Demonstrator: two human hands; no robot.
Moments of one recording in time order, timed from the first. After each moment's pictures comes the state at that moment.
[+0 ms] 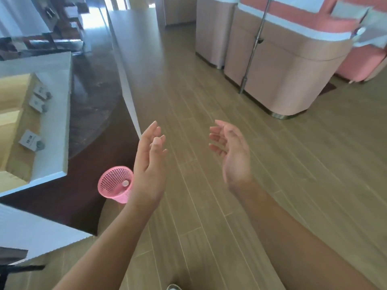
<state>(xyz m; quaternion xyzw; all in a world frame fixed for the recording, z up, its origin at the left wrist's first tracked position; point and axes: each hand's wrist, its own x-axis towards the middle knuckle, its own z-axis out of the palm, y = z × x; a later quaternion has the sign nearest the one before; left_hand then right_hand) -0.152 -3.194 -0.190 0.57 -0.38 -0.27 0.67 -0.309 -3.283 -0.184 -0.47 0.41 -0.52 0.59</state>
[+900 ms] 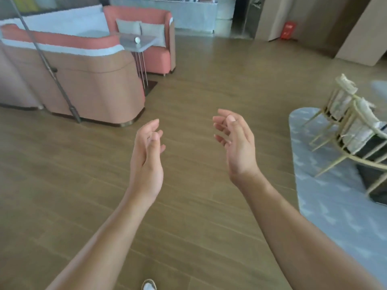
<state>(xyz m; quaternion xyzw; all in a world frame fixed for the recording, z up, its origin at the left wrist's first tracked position) -0.705 -3.154 -0.111 0.31 -0.63 -0.49 0.52 -0.887 -3.088 -0.089 -0.35 0.55 -0.72 0.25</state>
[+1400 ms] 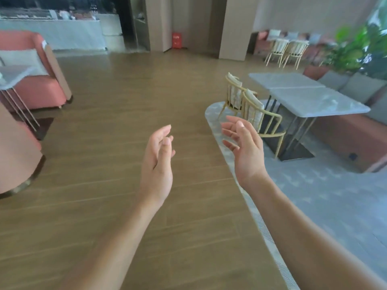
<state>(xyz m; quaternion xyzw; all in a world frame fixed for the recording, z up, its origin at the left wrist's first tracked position) -0.934 -3.164 -0.085 0.10 -0.68 -0.62 0.37 -1.055 -3.010 -0.061 -0.21 0.62 -0.76 0.03</state>
